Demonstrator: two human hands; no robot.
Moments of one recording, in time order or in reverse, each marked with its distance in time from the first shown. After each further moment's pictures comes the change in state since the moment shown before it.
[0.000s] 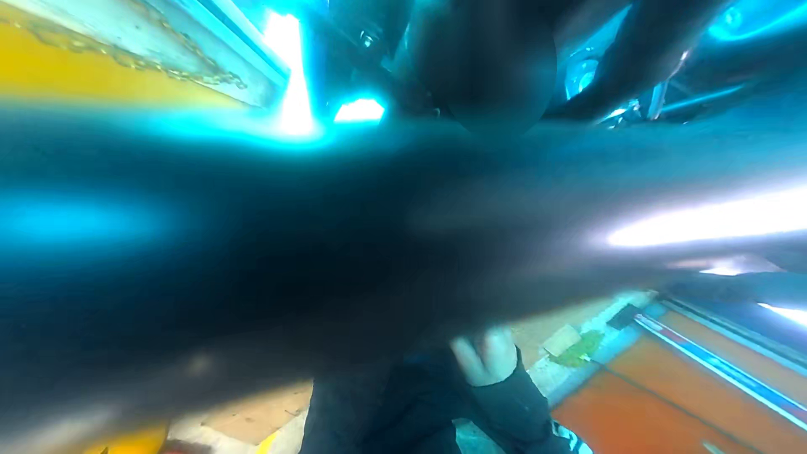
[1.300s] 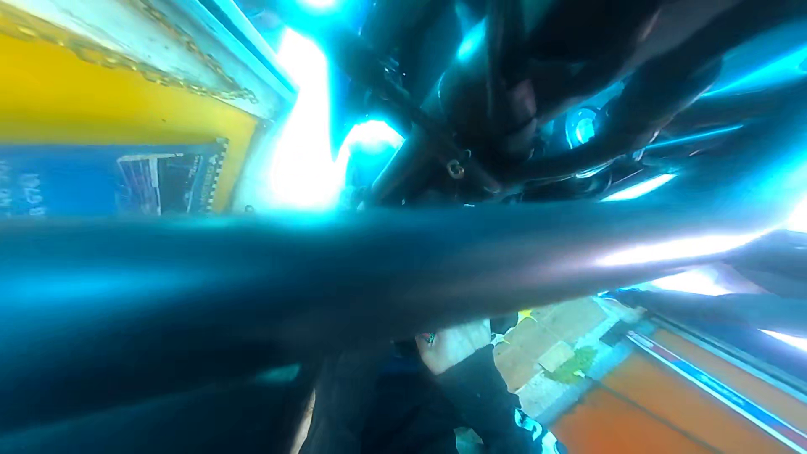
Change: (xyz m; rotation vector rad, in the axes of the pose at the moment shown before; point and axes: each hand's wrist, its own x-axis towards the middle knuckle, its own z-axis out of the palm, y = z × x) left_hand 0.045 0.049 -0.045 -0.288 -0.367 -0.520; right_hand 0.024 -0.022 0.031 -0.811 -0.270 0.107
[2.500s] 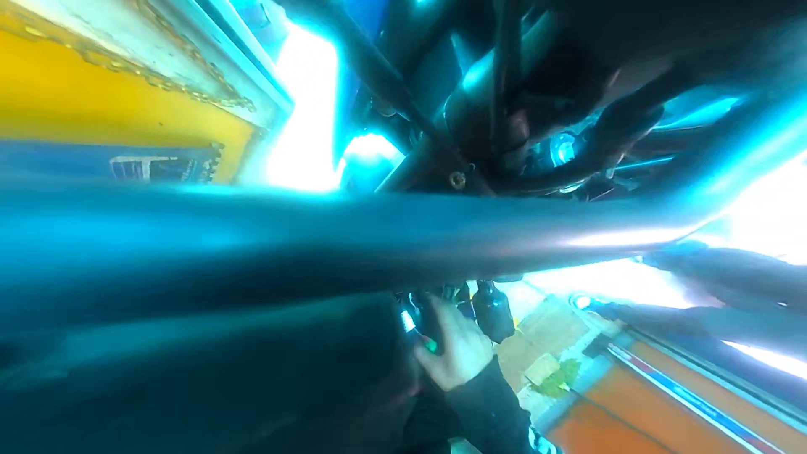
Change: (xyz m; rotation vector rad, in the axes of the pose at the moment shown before) left_hand -0.051 -0.014 0.053 -0.017 0.465 0.452; right_hand -0.012 0.012 -0.014 0.228 0.018 -0.042
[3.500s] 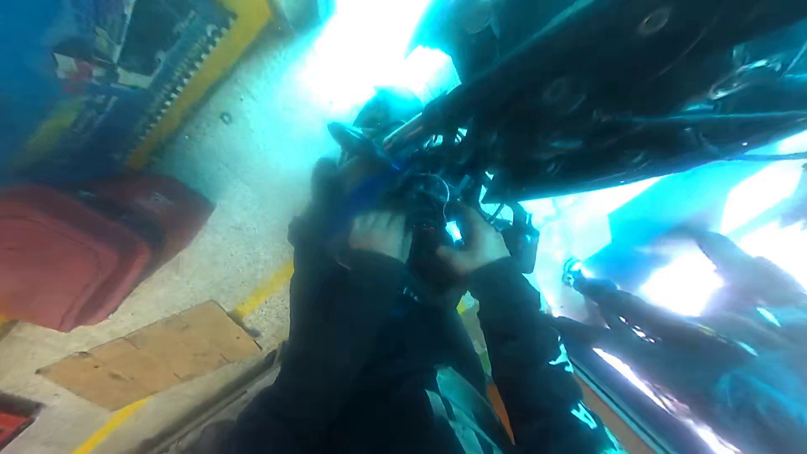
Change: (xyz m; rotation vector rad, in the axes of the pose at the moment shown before) left_hand 0.042 -0.052 0.018 0.222 0.034 0.154; right_hand 0.050 -0.025 -0.030 -0.026 -0.381 0.223
